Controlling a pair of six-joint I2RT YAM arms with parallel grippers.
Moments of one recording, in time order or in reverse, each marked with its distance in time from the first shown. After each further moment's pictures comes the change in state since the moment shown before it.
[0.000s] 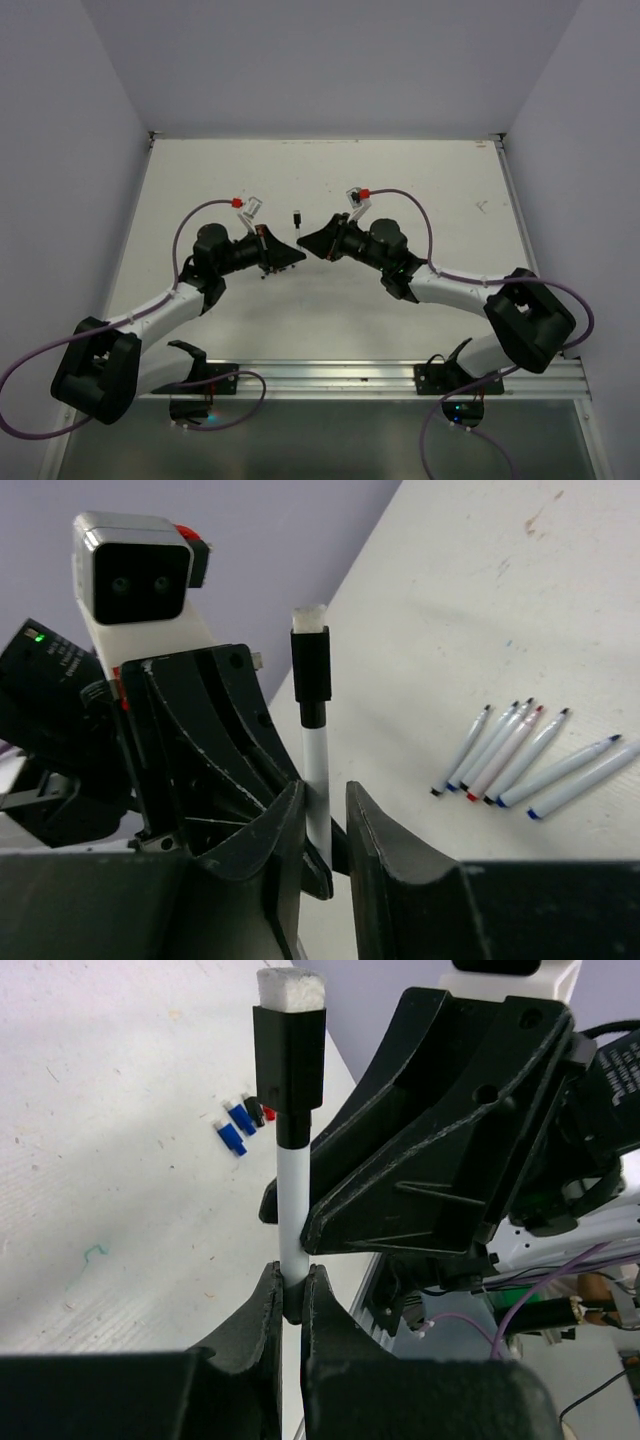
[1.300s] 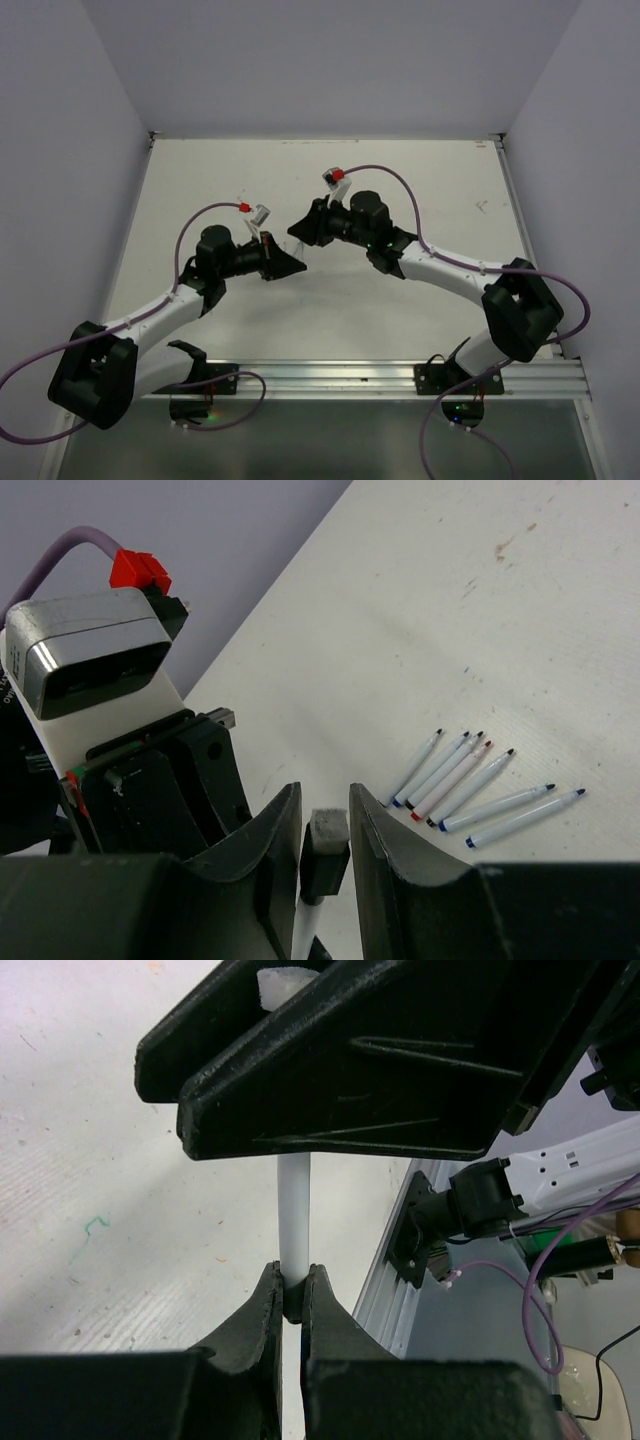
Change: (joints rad) left arm -0.021 -0.038 0.001 -0.113 0.055 0.161; right arm -0.002 0.050 0.302 -0.420 -0.039 -0.288
